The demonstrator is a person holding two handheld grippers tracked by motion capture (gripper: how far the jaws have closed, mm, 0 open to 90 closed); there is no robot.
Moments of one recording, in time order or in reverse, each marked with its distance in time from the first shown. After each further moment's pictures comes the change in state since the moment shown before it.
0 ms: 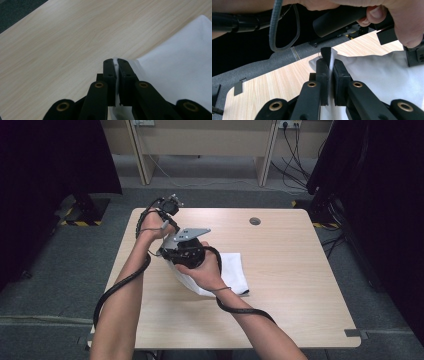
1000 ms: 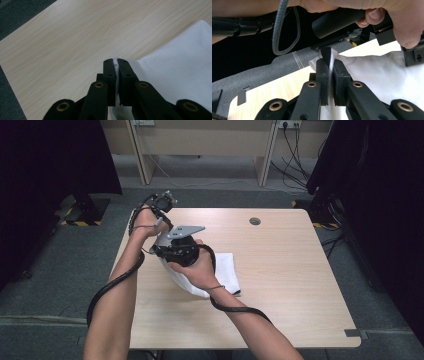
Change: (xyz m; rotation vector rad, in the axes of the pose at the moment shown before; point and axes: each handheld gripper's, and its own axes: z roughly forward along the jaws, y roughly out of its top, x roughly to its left) left arm 0.012 -0.004 -0.016 0.022 0.038 -0.007; right arm 0.009 0.014 0.008 -0.030 0.009 -0.001
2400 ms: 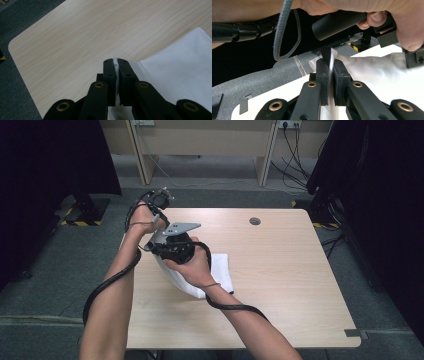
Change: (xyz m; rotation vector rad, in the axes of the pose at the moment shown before) left arm 0.007 0.001 -0.014 0.011 0.033 -0.003; right arm 0.007 0.012 0.007 -0.025 0.009 0.002
